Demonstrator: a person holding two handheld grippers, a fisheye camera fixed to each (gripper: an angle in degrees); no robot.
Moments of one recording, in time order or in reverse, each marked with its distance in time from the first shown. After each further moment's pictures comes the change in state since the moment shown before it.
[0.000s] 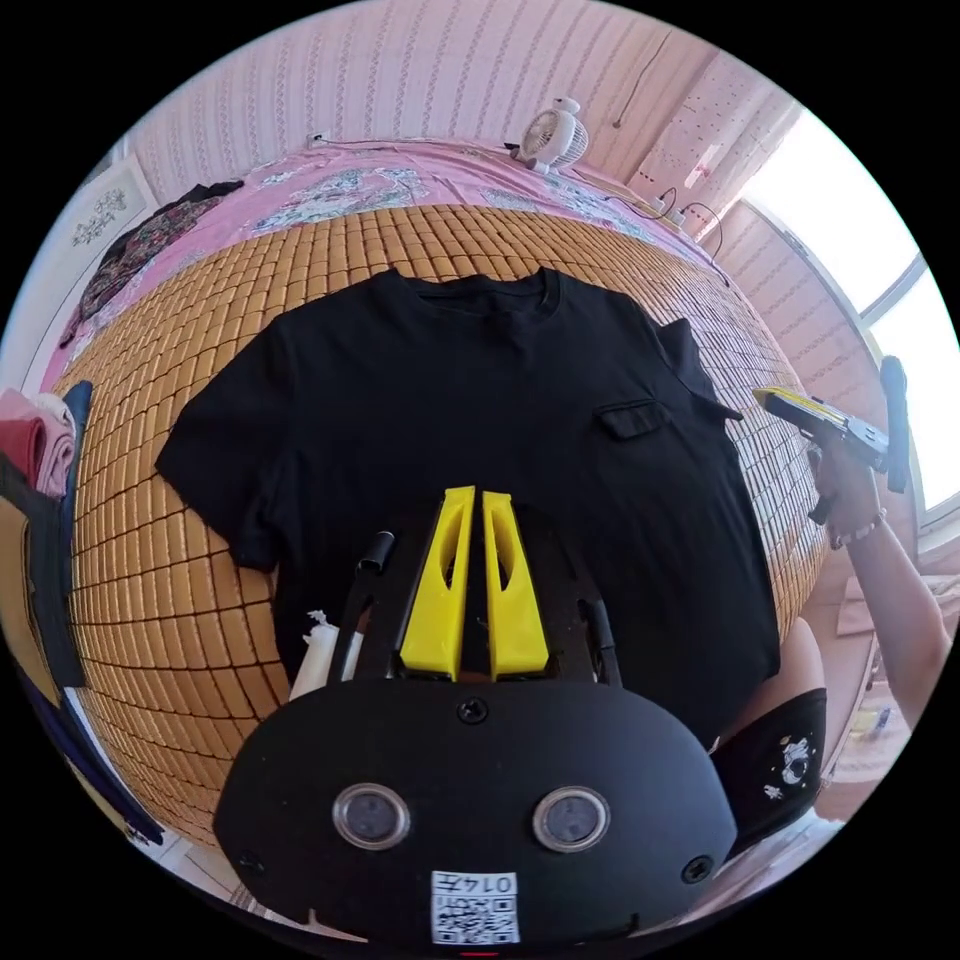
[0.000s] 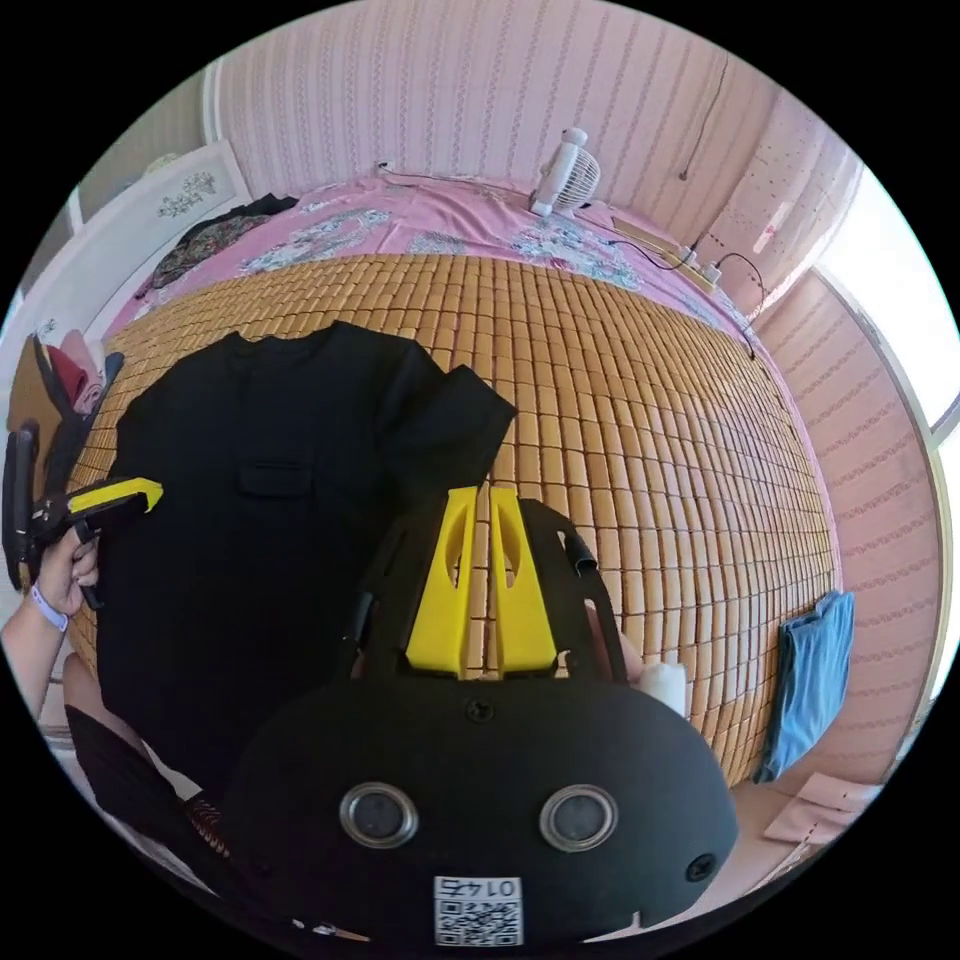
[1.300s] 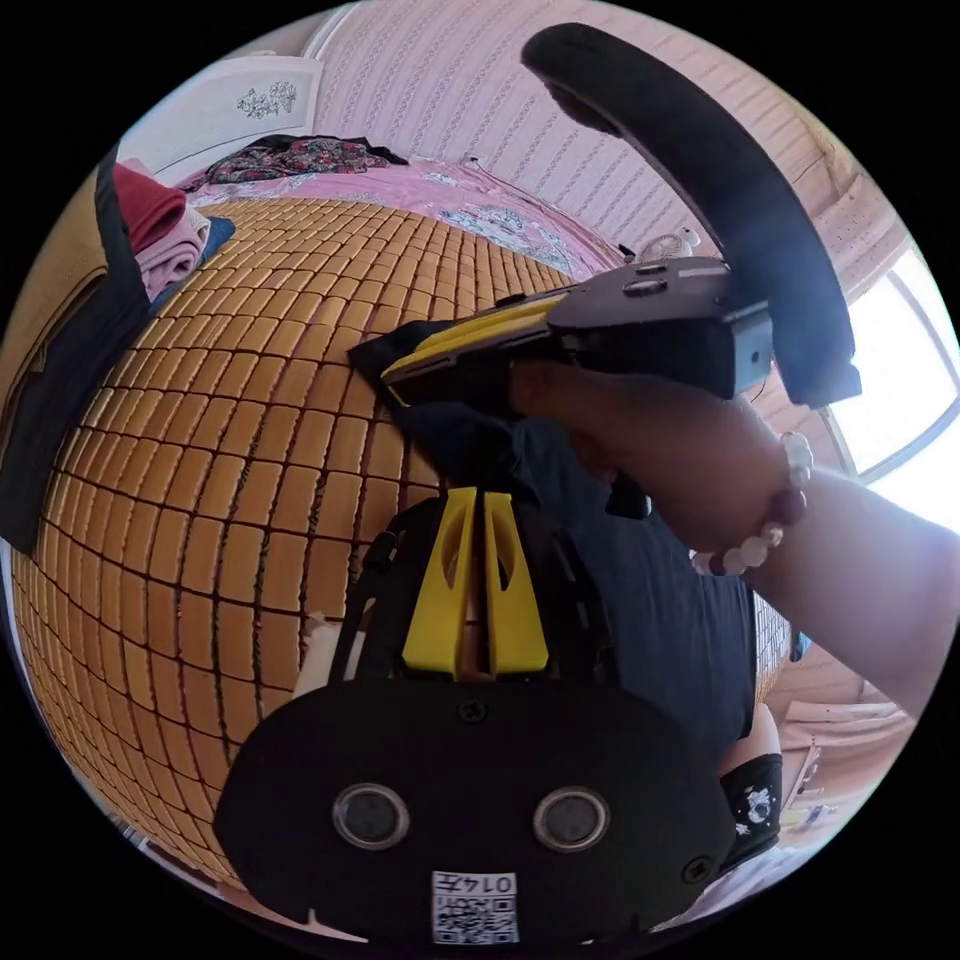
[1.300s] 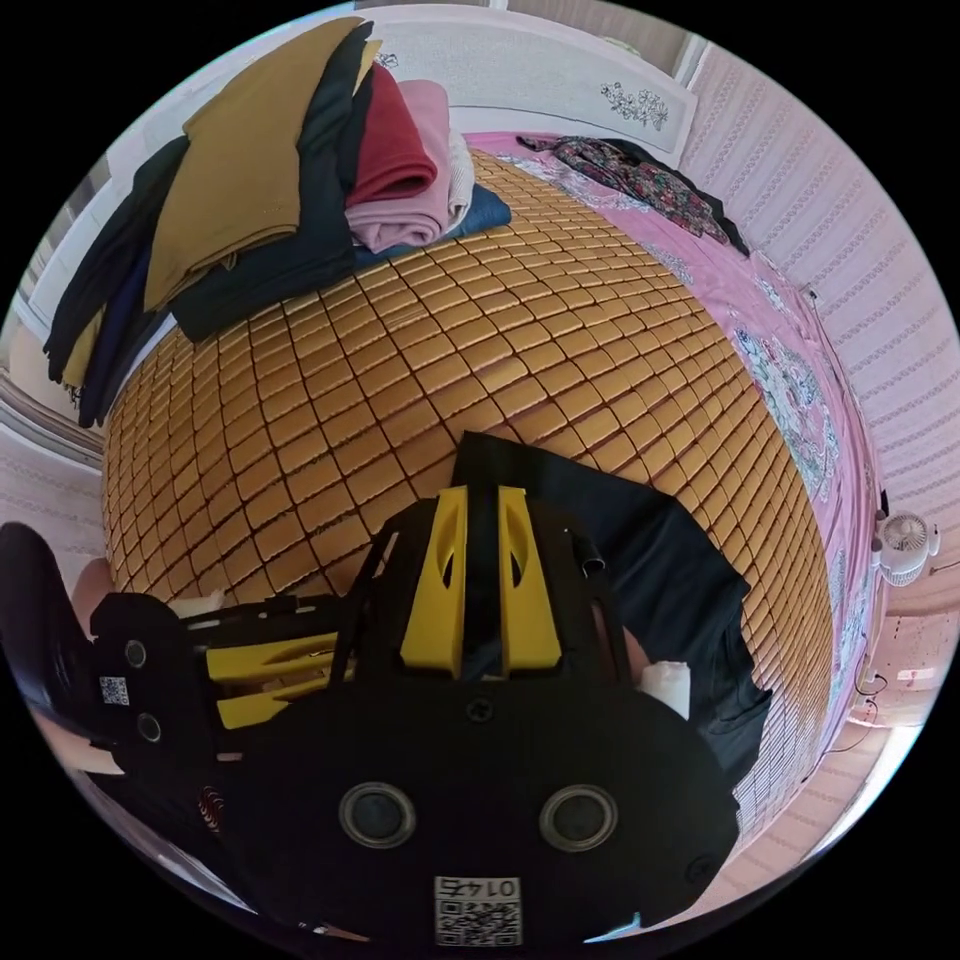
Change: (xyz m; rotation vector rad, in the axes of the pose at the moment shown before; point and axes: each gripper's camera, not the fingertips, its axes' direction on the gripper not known) left arm -0.135 0.033 -0.005 0.146 0.084 -0.296; right arm -0.440 -0.118 0.097 -0.086 -0.237 -0.784
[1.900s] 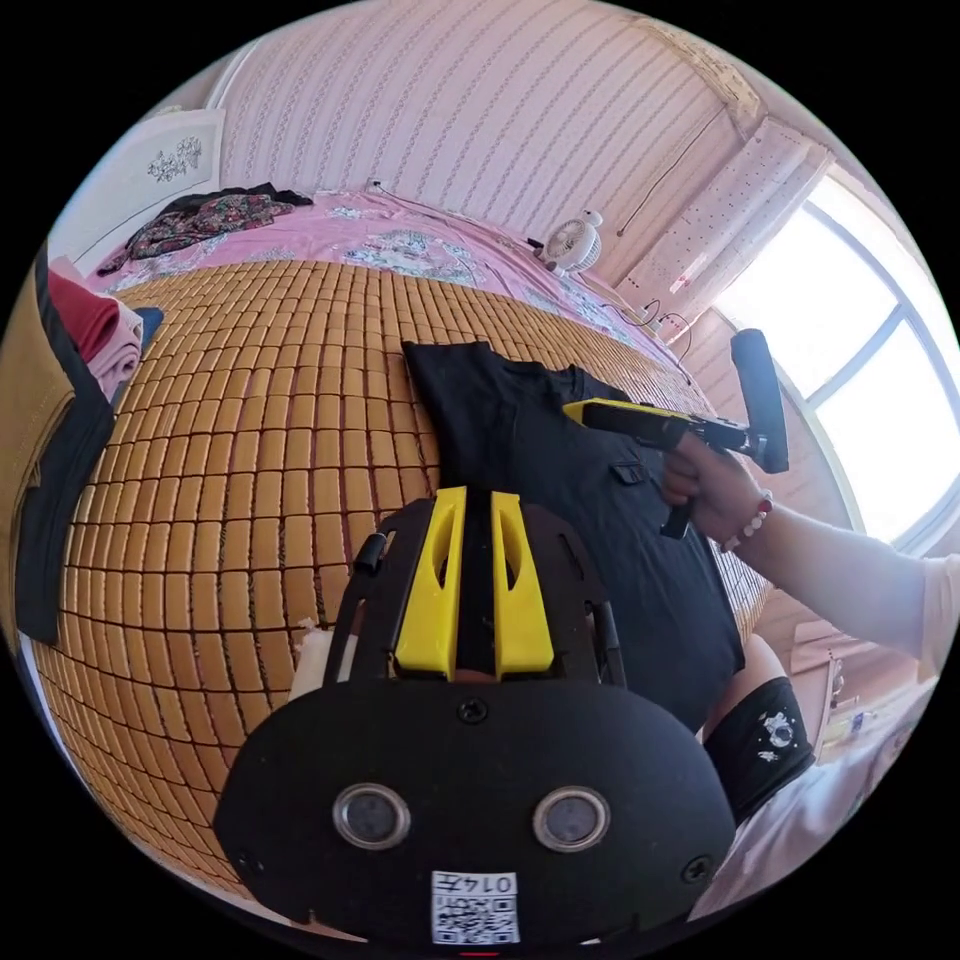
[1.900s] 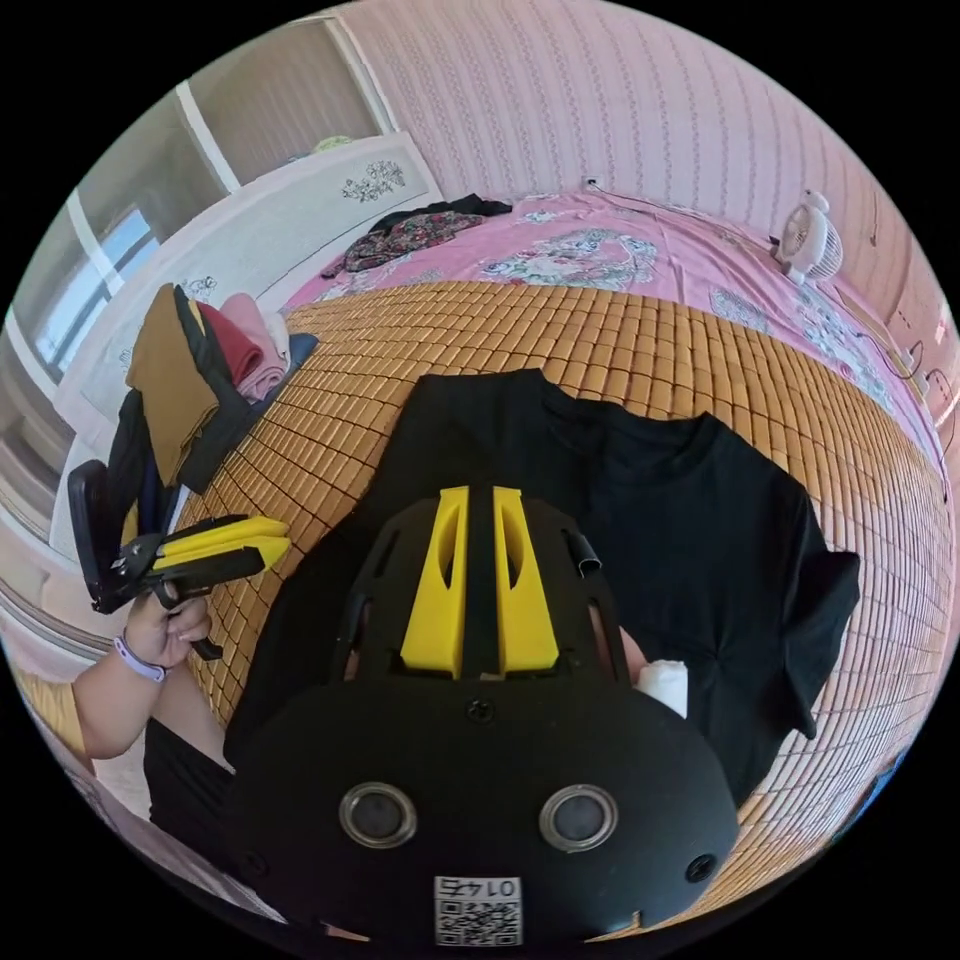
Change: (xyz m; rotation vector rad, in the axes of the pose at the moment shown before) left arm 0.078 -0.006 -0.016 0.015 0.057 0.257; right arm 0.155 0.267 -0.061 0.277 -0.163 0.599
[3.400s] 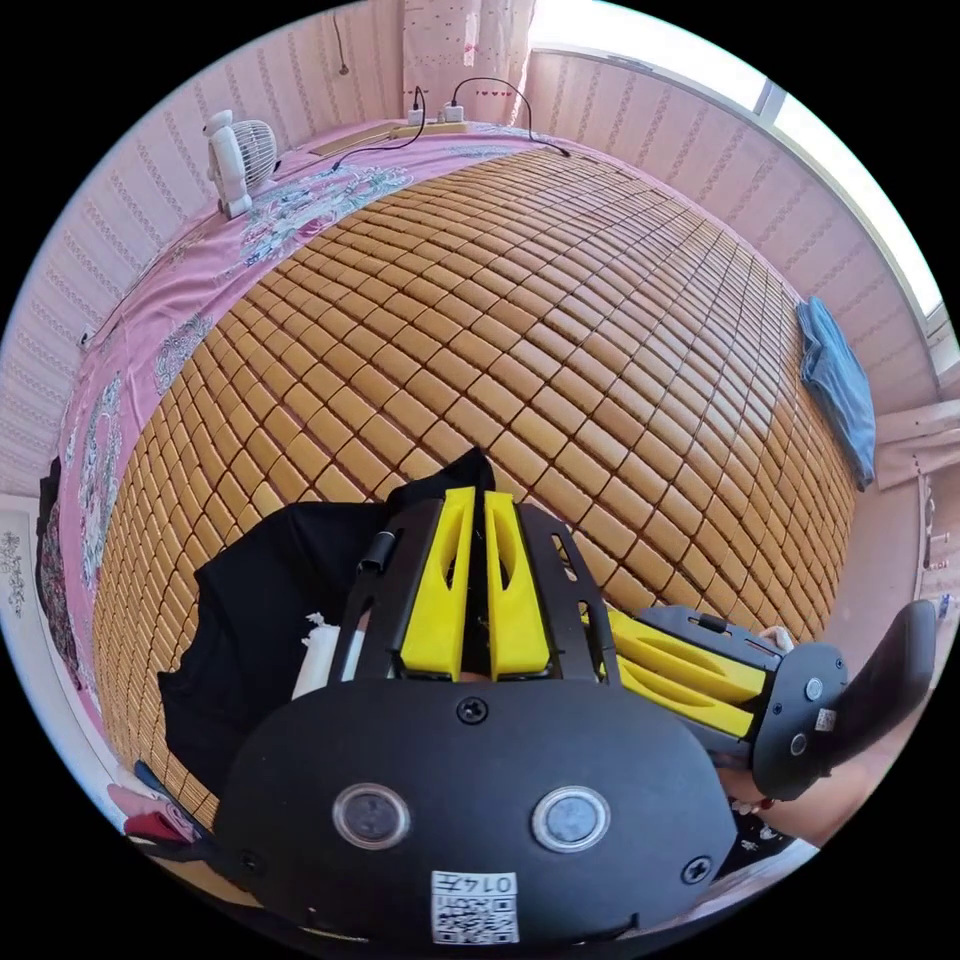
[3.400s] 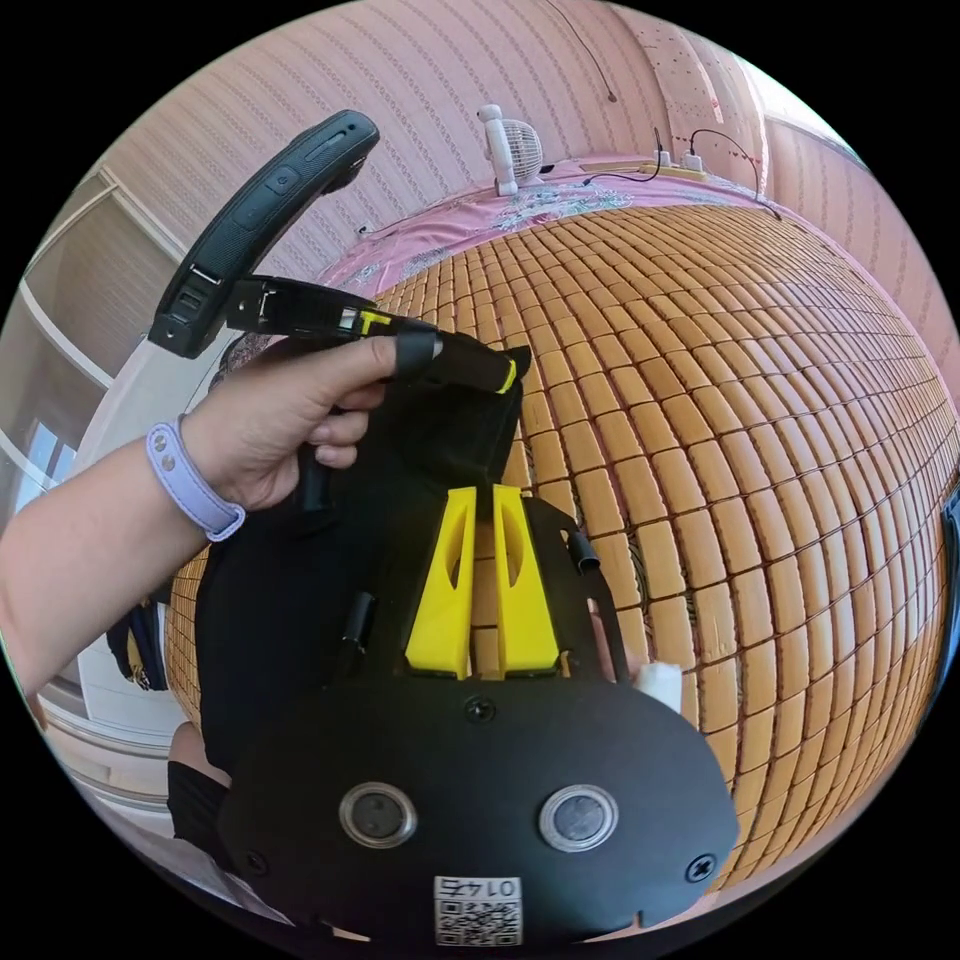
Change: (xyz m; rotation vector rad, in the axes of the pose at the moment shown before) left arm 0.469 -0.227 0.326 -0.430 -0.141 0.678; right arm 0.301 0.218 -0.120 0.128 0.115 0.484
